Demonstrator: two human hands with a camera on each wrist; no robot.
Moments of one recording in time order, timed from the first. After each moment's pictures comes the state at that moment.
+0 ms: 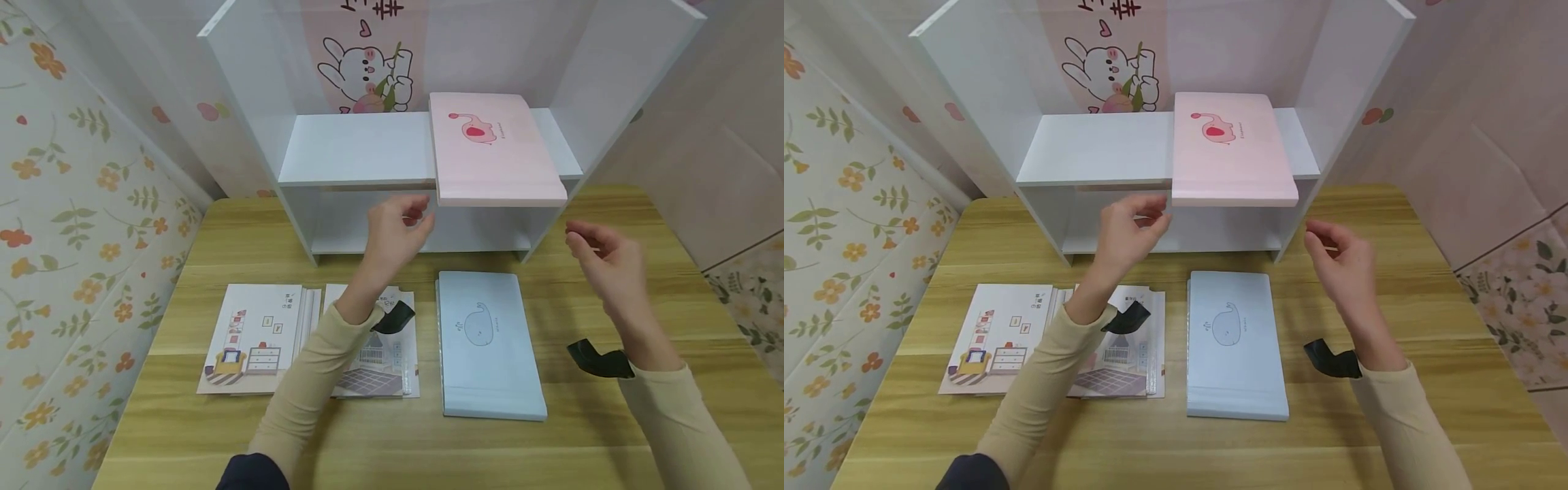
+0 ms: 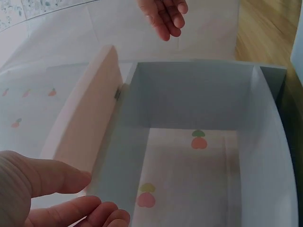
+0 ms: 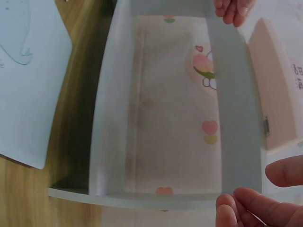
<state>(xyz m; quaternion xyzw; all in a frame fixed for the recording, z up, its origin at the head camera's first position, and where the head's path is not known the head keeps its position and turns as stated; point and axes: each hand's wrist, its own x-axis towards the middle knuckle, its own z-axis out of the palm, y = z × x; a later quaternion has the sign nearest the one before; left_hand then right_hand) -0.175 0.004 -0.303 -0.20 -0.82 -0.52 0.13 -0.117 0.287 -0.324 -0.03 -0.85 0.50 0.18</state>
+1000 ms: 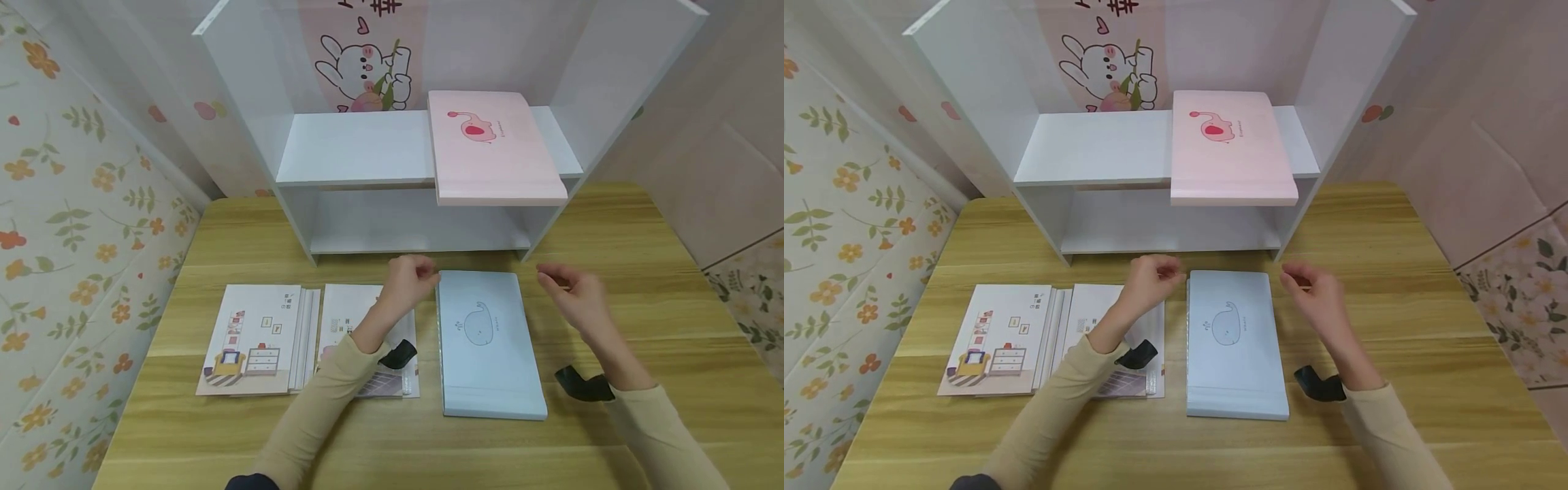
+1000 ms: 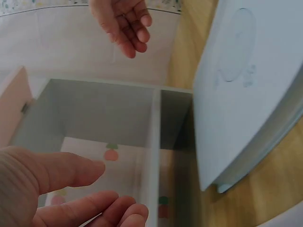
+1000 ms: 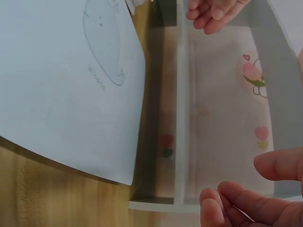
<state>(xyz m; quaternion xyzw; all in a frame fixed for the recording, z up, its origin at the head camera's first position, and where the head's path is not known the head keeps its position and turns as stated) -0.158 0.014 -0.385 -0.17 -0.85 -0.49 -0.04 -0.101 0.282 -0.375 -0.02 -0.90 0.43 0.06</state>
